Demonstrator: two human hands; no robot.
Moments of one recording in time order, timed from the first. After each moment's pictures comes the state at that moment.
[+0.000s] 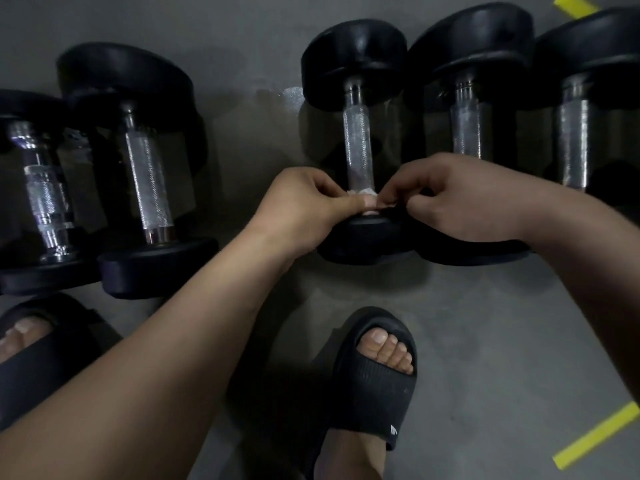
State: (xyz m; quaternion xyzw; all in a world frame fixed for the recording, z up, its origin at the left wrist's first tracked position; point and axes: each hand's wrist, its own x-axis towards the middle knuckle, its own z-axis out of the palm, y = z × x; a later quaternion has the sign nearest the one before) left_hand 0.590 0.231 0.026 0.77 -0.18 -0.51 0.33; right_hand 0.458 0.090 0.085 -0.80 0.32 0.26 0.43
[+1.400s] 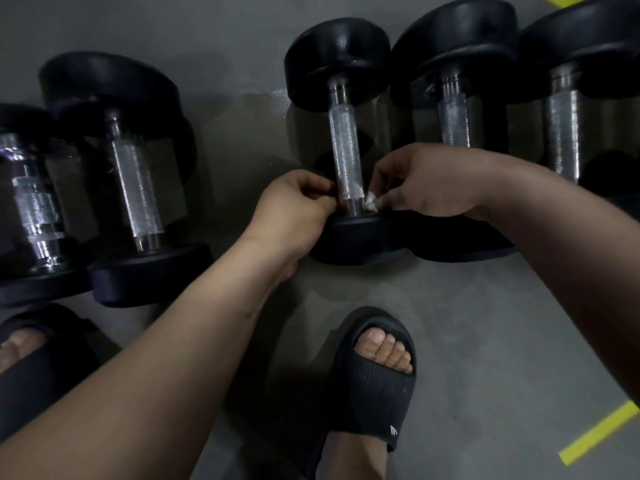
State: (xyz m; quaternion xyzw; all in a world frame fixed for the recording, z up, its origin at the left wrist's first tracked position) left_hand 0.578 0.232 -0.001 0.76 -0.08 -0.50 0.40; right_hand 0.468 0.082 0.049 -0.76 0.38 0.28 0.44
